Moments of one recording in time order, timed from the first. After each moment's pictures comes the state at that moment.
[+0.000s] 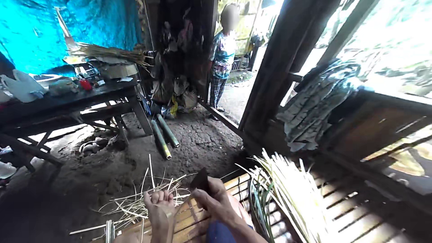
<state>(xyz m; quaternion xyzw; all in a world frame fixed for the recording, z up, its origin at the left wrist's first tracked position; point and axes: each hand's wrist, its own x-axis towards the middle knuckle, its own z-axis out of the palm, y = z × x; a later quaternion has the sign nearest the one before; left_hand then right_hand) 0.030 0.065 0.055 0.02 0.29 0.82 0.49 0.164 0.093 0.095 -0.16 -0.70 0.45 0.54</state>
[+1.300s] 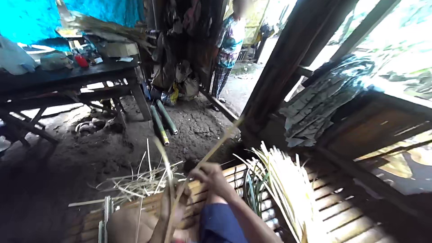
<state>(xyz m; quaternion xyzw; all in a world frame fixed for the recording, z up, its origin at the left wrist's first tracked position) 0.032 0.034 0.013 0.11 0.24 0.69 0.68 0.180 0.110 0.073 -0.32 -0.76 0.38 0.43</state>
